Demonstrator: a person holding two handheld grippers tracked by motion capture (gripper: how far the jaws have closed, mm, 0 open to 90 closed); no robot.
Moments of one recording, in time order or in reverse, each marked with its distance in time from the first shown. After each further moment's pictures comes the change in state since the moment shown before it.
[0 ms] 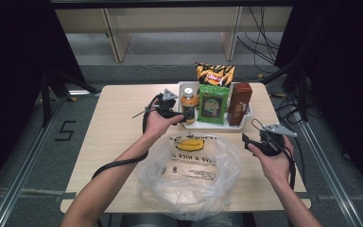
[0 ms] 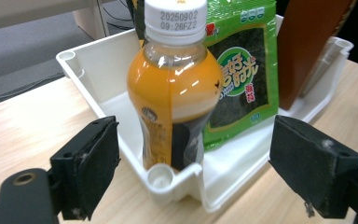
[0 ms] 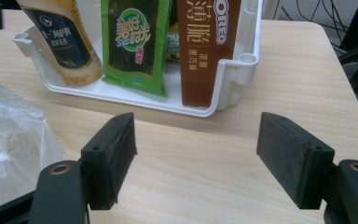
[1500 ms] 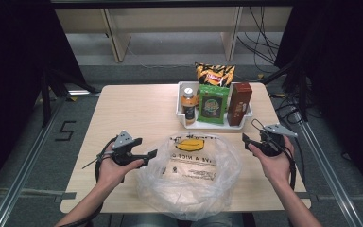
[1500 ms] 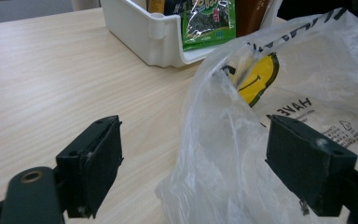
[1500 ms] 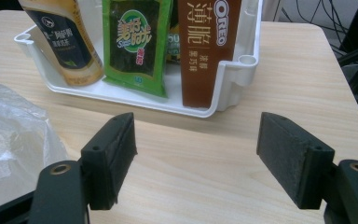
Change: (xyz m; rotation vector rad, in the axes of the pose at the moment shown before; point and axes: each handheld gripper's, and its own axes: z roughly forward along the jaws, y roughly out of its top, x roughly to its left) left arm -0.009 -0.118 -0.143 -0.029 -0.037 -0.085; right arm 0.000 0.000 -0.001 -0.006 -0.008 -0.008
